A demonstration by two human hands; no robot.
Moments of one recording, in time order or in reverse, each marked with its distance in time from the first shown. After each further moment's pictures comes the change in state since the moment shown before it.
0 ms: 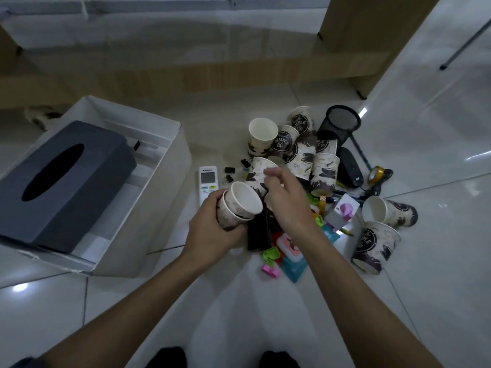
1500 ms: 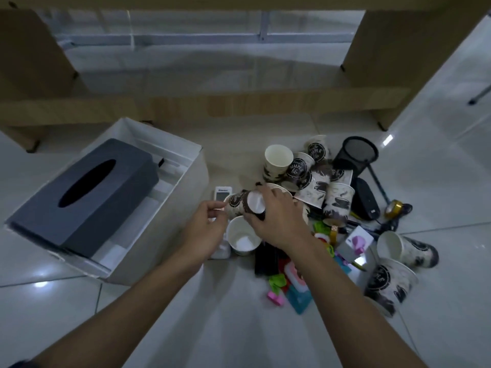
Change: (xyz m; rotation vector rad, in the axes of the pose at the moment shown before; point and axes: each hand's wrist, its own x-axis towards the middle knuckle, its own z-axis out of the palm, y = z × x) left_hand 0.025 0.024 -0.025 -0.198 0.144 -0.329; right_hand 0.030 -0.002 0.017 -0.778 -0.216 -0.344
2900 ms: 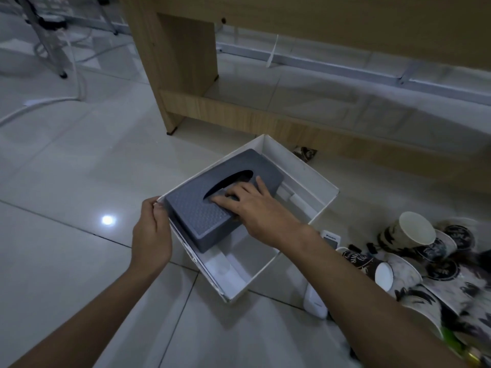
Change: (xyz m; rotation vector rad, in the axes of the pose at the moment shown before) left_hand 0.015 -0.101 -0.240 0.114 0.769 0.113; right_hand 0.098 -0.227 0.077 -0.269 -0.187 -1.032
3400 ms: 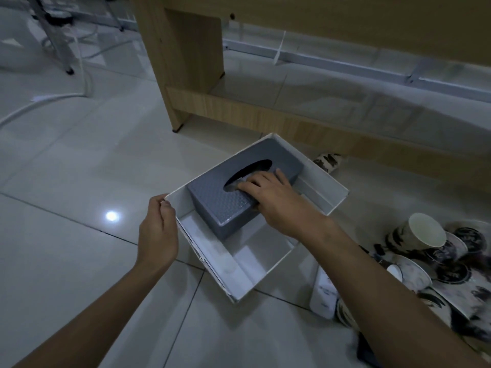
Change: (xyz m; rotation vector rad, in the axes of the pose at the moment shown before) left_hand 0.002 -0.002 -0.001 -0.020 0.002 -0.007; right_hand 0.000 0.019 -0.014 0.041 0.014 0.111
